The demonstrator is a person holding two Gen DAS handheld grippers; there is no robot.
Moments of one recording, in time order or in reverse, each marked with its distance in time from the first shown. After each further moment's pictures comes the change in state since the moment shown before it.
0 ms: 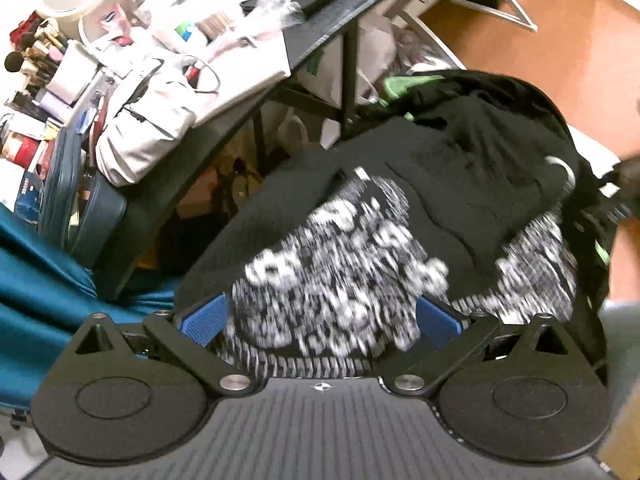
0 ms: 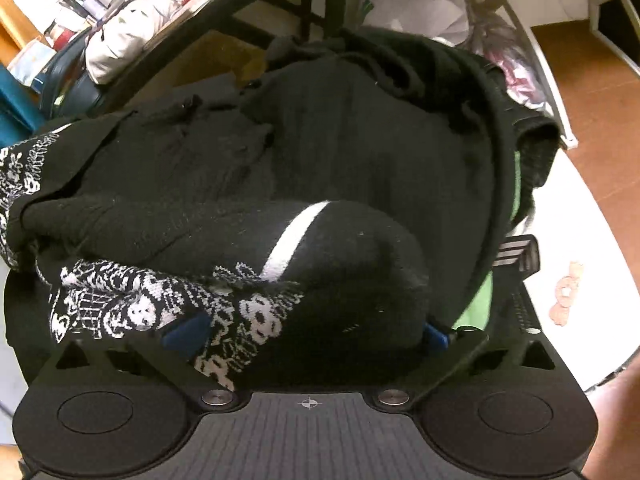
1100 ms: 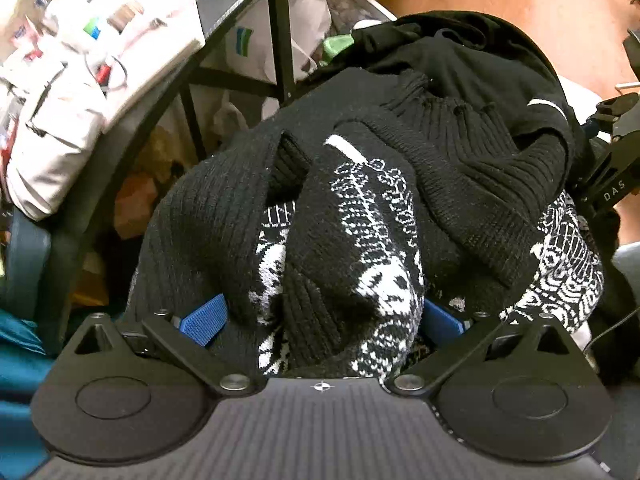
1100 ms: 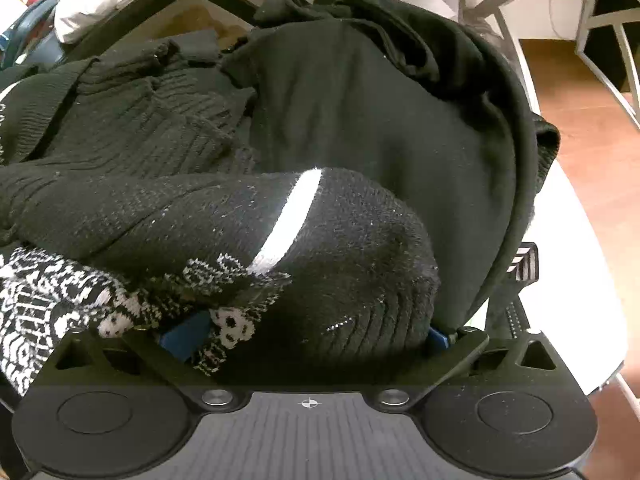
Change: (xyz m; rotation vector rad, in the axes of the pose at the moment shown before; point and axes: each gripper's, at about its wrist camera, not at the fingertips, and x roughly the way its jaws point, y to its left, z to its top) left arm 0.099 -0.019 0.012 0.145 0.025 -0.101; right arm 0.033 0.027 -0.009 -0.073 0.012 -0.178
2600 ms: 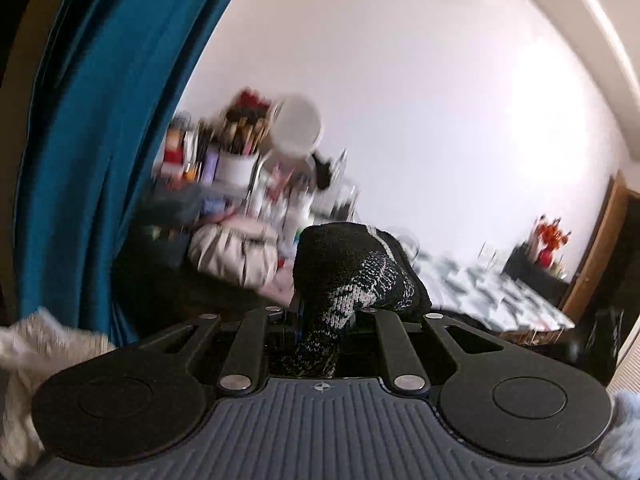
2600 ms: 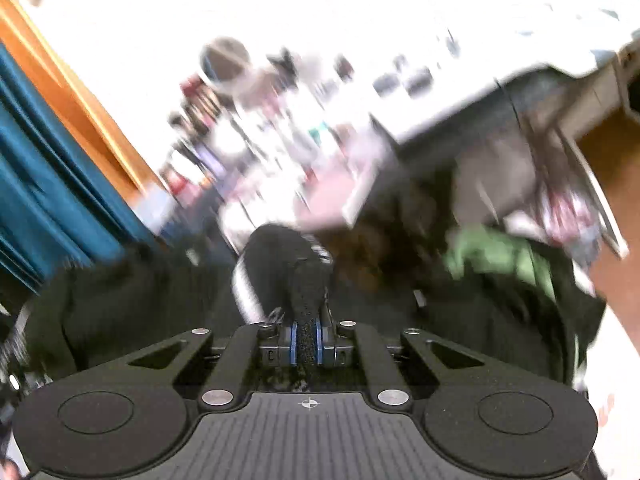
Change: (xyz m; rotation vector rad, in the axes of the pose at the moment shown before) left arm -0.277 0.005 -0.144 -1.008 -0.942 0.093; right arm -0.269 0.044 0.107 0.079 -0.488 0.432
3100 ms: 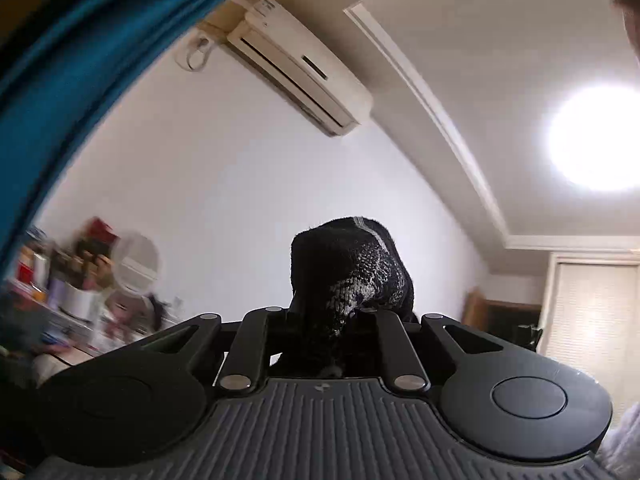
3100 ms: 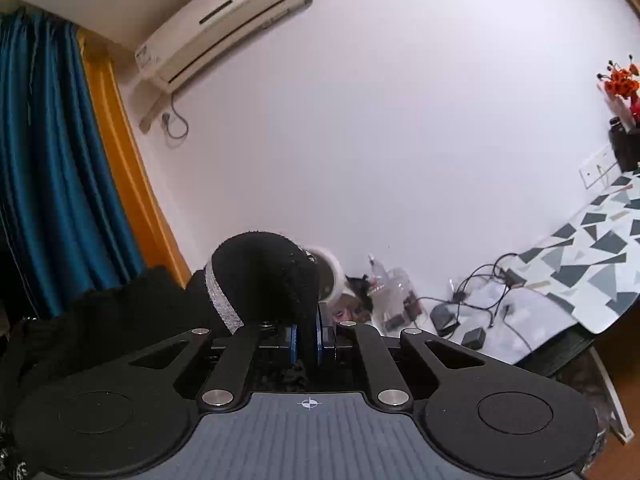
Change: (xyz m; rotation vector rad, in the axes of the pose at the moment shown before) left arm -0.050 -0.076 0.063 -0.054 -0.390 -0.466; right arm -0.160 0.063 0.157 -0.178 -0.460 0.110
